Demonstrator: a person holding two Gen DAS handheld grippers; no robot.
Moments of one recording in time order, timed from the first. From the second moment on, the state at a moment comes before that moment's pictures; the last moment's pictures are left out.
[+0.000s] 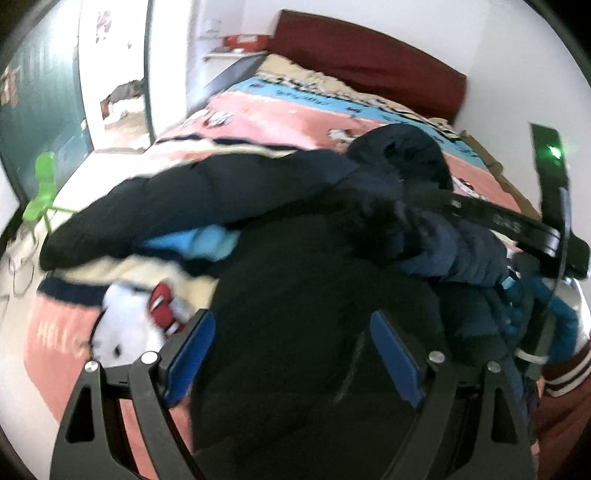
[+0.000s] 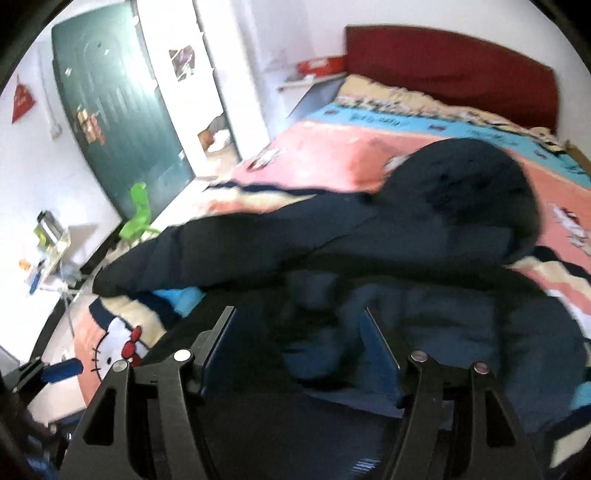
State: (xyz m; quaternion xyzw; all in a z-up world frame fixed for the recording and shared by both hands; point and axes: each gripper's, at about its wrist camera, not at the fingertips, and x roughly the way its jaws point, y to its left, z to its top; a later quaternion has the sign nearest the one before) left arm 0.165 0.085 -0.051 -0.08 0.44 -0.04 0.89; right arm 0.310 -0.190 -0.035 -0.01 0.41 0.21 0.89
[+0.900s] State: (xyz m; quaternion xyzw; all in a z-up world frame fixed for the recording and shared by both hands) left arm 0.338 -0.043 -0.127 -0.01 0.47 -0.02 0.88; right arm 0.359 -0.404 -0.125 0.01 0.47 0.03 0.88
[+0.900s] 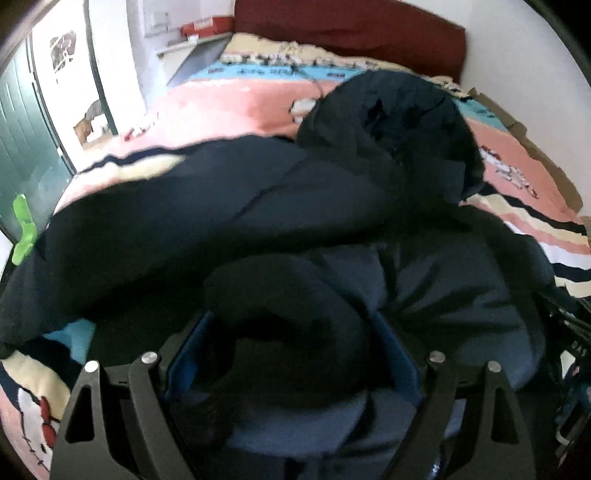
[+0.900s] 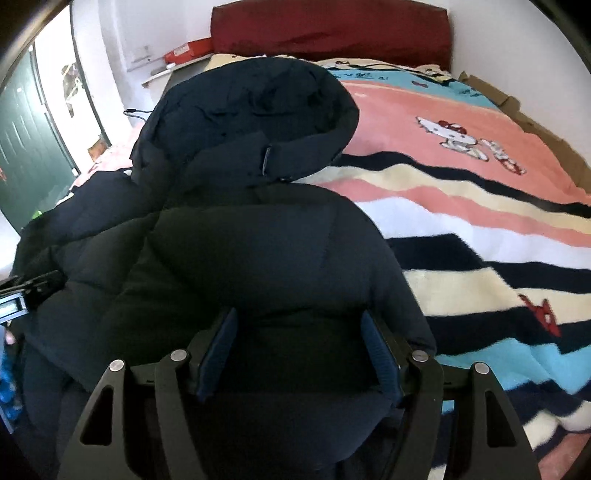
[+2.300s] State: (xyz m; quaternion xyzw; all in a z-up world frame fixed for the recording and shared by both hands) left arm 0.201 0.340 -0.108 -0.25 0.47 0.14 0.84; right arm 0.194 -0.341 -0.025 0.03 0.43 -0.03 0.90
